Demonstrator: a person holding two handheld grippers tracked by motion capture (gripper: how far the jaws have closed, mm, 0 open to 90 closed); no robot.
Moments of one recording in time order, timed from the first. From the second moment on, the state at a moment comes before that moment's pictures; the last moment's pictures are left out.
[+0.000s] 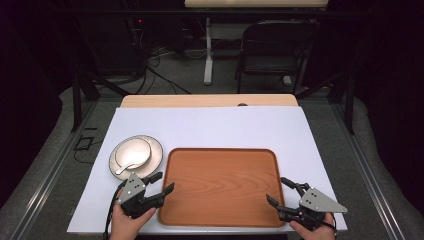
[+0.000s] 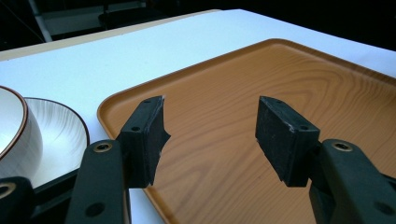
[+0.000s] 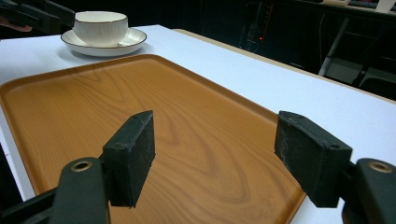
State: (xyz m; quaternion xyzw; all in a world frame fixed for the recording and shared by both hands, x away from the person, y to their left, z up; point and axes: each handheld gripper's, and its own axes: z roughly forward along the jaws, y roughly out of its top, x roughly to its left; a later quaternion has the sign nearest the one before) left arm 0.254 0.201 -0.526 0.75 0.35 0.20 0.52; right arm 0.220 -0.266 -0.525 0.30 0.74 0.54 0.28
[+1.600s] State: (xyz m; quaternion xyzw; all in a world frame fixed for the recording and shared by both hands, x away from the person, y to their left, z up) left arm 0.282 0.229 -0.474 0.74 0.45 0.20 0.46; right arm 0.221 -0.265 -0.526 0.30 0.74 0.54 0.28
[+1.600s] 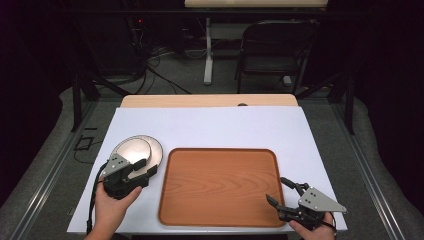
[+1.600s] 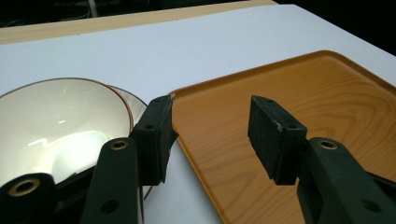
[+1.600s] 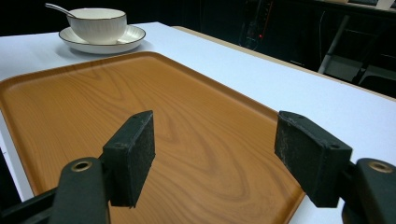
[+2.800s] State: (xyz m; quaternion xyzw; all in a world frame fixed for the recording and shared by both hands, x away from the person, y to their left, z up) left arm 0.310 0.262 -0.454 0.73 0.56 0.14 0.37; right arm 0.221 -0.265 -0.526 0.30 0.74 0.53 0.28
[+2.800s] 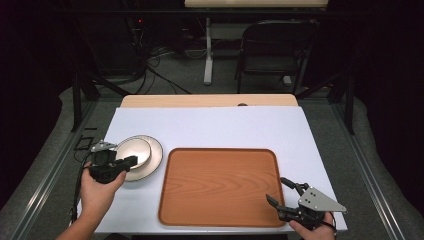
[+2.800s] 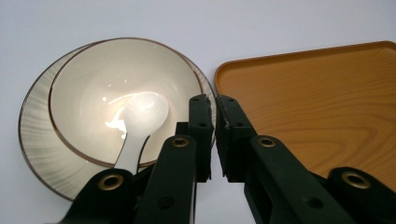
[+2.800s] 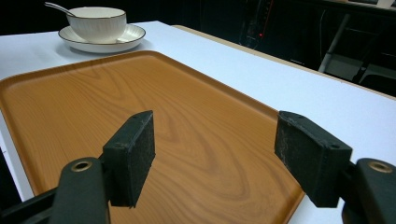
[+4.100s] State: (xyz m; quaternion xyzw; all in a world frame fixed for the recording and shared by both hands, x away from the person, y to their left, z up) left arm 0.310 0.292 -0.475 0.72 0.61 0.13 0.31; right arm 0.221 -0.265 -0.526 0.30 0.74 0.53 0.28
